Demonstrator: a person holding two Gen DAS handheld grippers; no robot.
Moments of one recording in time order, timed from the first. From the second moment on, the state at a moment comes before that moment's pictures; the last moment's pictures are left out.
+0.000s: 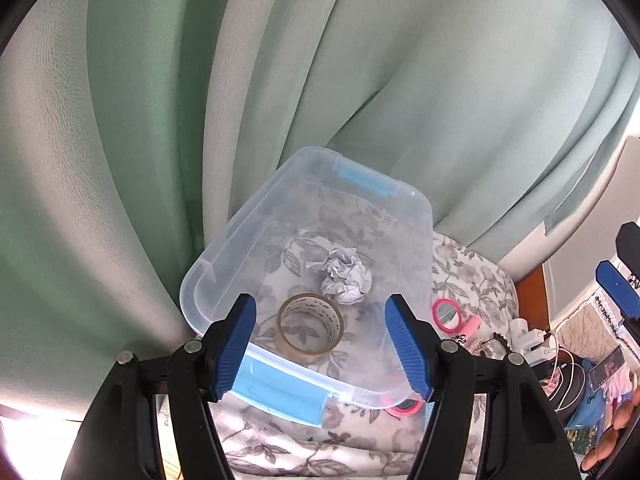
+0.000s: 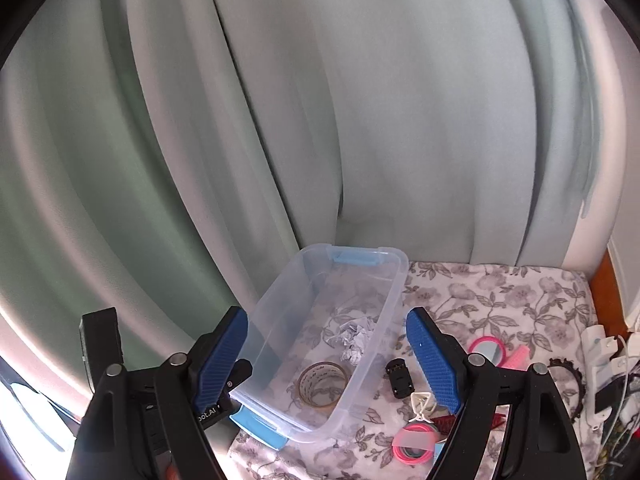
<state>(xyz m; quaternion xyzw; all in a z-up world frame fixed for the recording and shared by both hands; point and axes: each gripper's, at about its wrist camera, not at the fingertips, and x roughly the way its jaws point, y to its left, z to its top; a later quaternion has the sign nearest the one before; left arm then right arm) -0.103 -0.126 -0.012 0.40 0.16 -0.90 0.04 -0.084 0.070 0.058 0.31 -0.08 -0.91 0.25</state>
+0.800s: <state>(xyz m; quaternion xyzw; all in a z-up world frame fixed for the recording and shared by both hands) -0.081 -0.003 -0.007 0.43 0.09 -0.90 -0.02 -0.009 0.298 -0.001 0.31 -0.21 -0.92 0.12</state>
